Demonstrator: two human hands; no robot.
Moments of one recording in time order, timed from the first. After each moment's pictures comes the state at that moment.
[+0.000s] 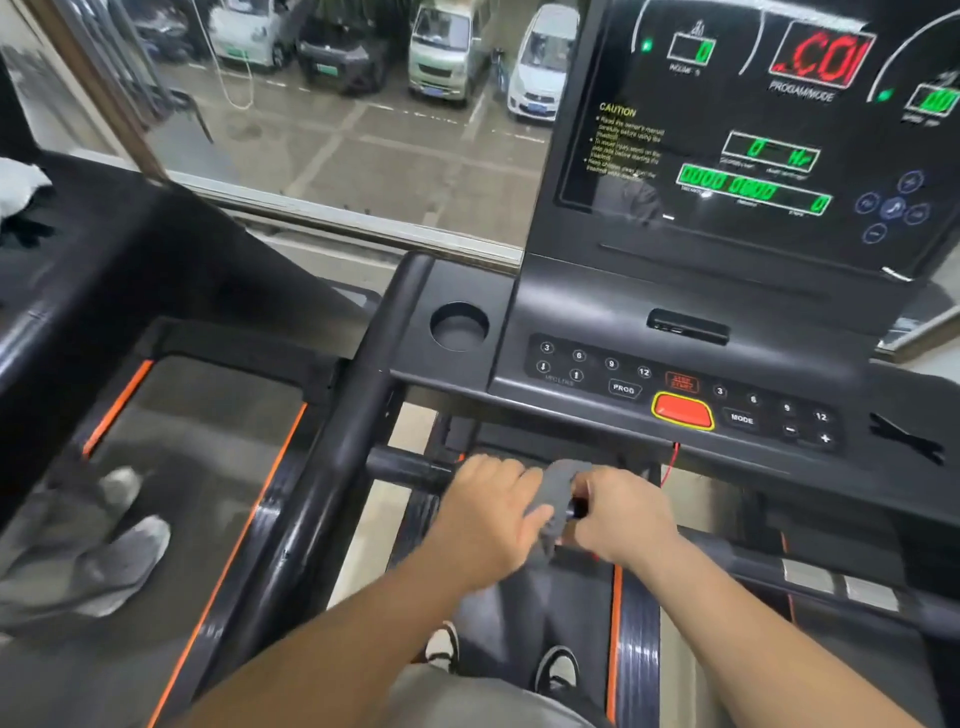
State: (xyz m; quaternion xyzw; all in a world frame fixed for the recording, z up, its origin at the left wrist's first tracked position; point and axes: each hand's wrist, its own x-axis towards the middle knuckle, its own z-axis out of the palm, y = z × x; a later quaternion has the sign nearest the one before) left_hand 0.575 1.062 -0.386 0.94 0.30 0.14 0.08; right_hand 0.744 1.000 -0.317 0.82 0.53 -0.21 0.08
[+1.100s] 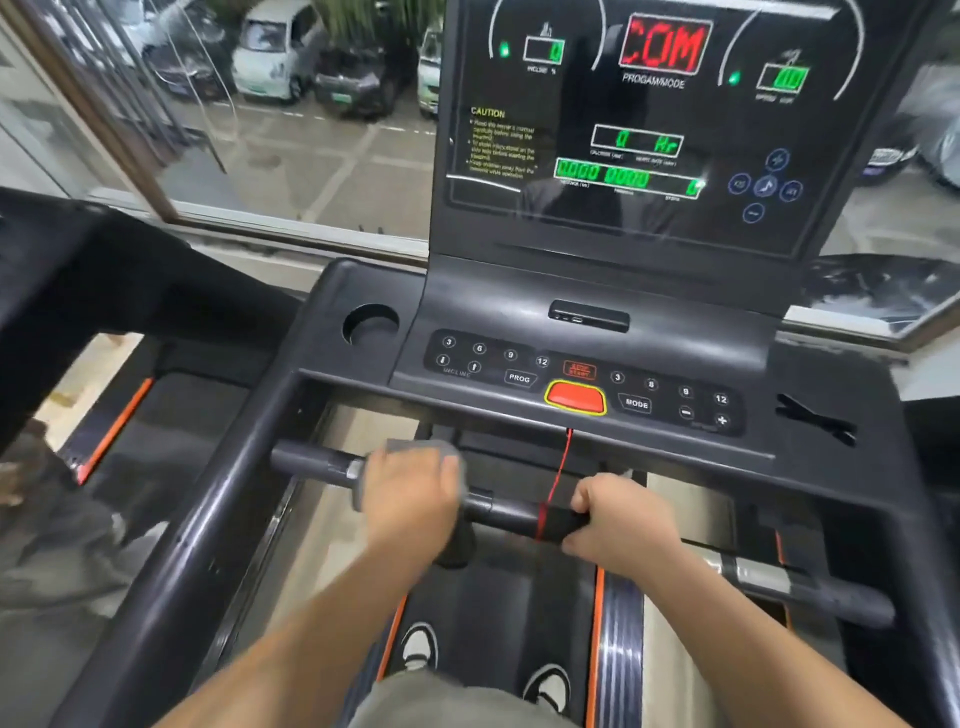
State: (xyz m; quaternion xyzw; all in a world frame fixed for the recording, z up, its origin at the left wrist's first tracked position) left_hand 0.646 1.026 -0.372 0.85 0.53 0.07 0.00; right_hand 0.866 0.927 -0.315 0.80 0.54 -0.26 0.06
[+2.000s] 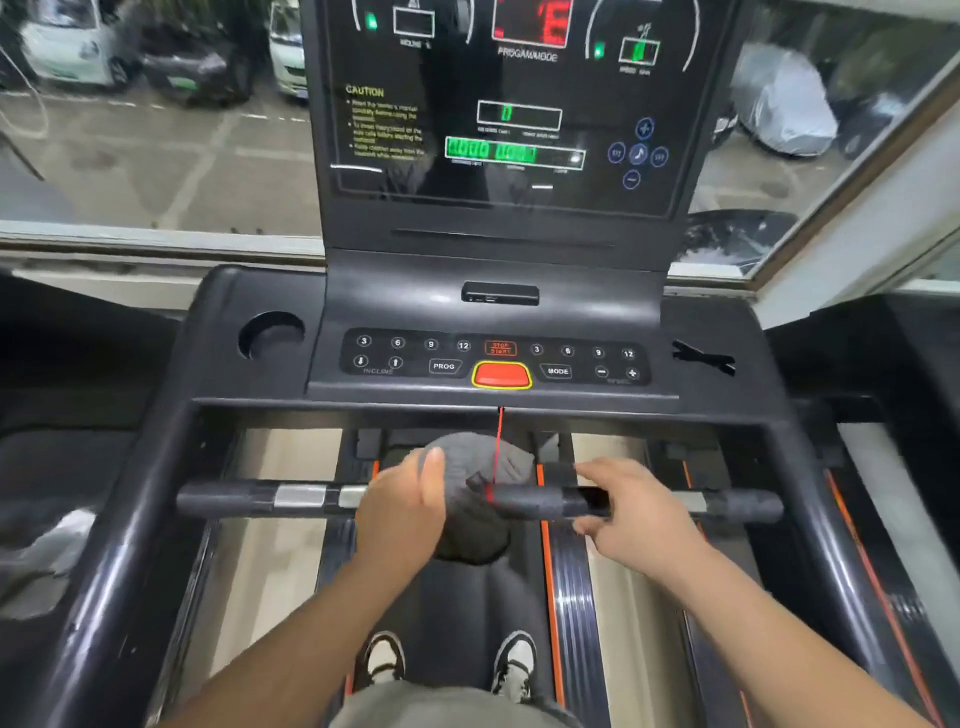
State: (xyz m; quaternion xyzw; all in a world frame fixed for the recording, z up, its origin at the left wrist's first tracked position) left_hand 0.668 1.005 -0.354 0.77 0.51 0.18 0.34; right_hand 0.888 0.852 -0.313 0.85 0.47 -0.24 -0.05
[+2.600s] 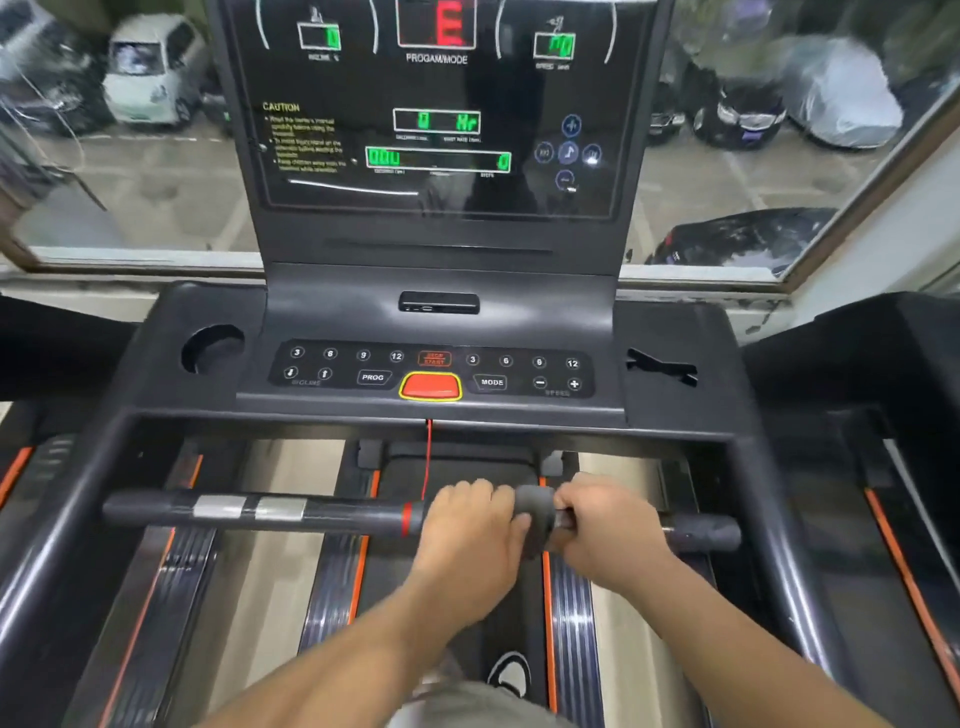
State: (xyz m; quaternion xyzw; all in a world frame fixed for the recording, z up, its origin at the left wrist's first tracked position) left_hand 0.798 0.916 -0.350 0.93 0.34 -0.06 0.09; right_hand 0.957 0.828 -0.330 0.82 0.54 -0.18 -0.02
